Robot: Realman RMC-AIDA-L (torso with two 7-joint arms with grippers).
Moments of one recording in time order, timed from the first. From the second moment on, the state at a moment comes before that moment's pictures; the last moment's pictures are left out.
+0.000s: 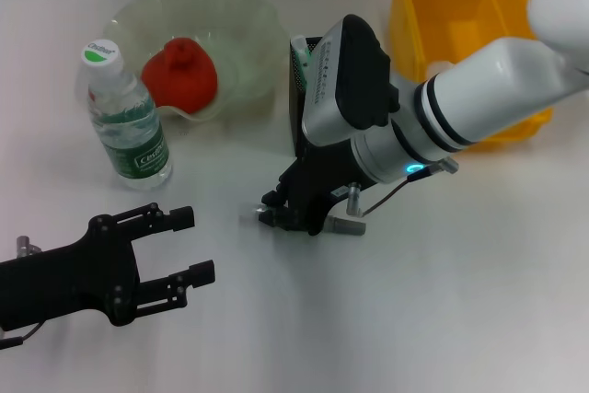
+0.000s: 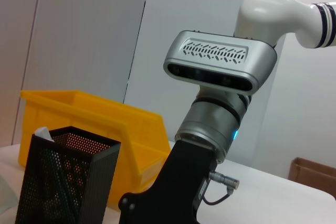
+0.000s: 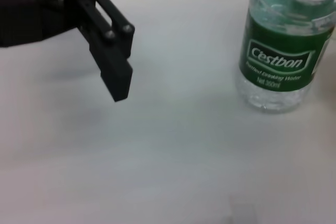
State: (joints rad) left arm -0.31 -2.03 0.72 0.44 1.88 1.76 -1.01; right arm 0.88 2.08 -1.77 -0.64 -1.87 -0.98 1.81
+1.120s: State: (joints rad) left arm -0.31 -2.02 0.71 0.44 1.88 1.76 -1.02; right arm 0.82 2.08 -1.65 -0.72 -1.91 -1.08 1.80
